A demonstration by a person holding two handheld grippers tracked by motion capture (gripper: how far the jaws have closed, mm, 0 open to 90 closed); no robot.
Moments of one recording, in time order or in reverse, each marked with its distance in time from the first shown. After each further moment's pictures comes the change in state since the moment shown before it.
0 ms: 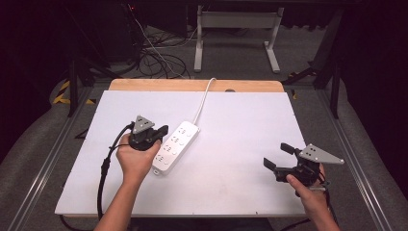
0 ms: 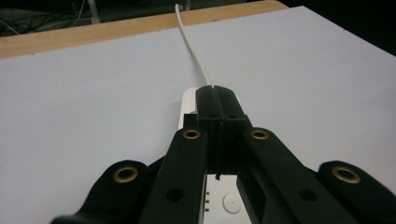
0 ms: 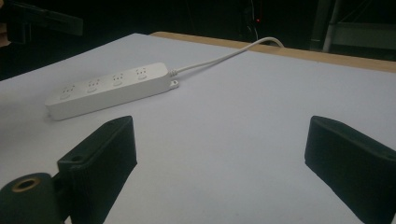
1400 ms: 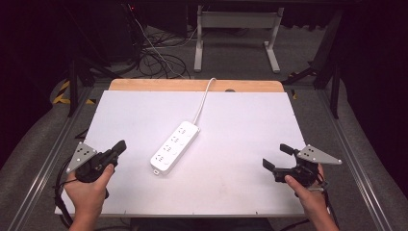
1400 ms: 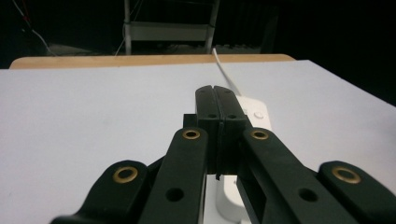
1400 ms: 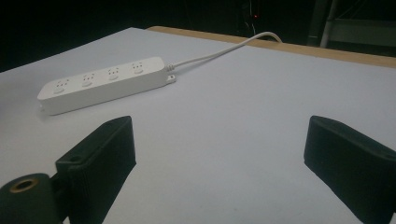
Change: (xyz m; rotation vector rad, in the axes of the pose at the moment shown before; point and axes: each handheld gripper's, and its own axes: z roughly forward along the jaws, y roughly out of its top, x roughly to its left) left arm 0.043 -0.061 -0.110 -0.238 0.063 -0.094; right arm 0.001 -0.003 0.003 0.015 -0.011 -0.007
